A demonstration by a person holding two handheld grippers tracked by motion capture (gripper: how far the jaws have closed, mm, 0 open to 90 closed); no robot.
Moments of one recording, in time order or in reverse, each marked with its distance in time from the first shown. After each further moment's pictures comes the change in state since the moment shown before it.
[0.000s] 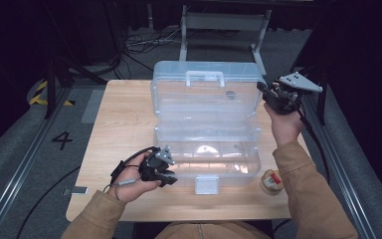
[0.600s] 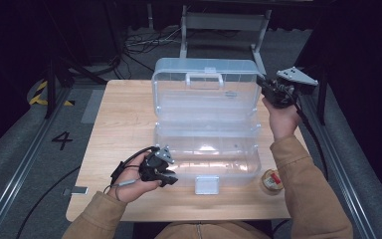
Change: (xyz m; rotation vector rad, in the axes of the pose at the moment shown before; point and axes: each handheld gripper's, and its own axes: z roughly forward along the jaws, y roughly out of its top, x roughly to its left) left arm -0.001 0.000 0.000 -0.010 0.000 -0.033; right arm -0.009 0.003 0.022 0.017 -0.015 0.023
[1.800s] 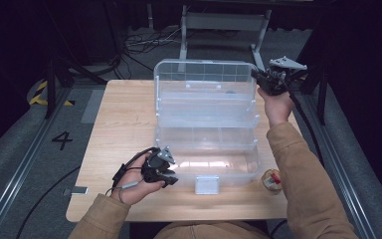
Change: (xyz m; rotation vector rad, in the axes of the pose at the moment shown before) left arm -0.004 0.002 0.002 0.016 0.043 -0.029; right arm -0.022 0.002 0.054 0.072 0.032 0.032
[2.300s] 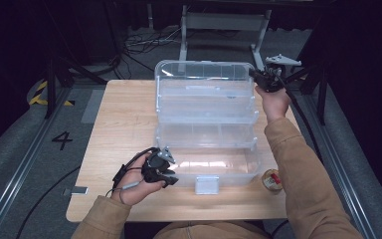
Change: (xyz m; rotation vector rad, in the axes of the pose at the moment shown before) left arm -0.001 0.000 0.000 0.000 0.004 -0.029; right arm -0.008 -0.001 0.023 0.048 0.006 0.008
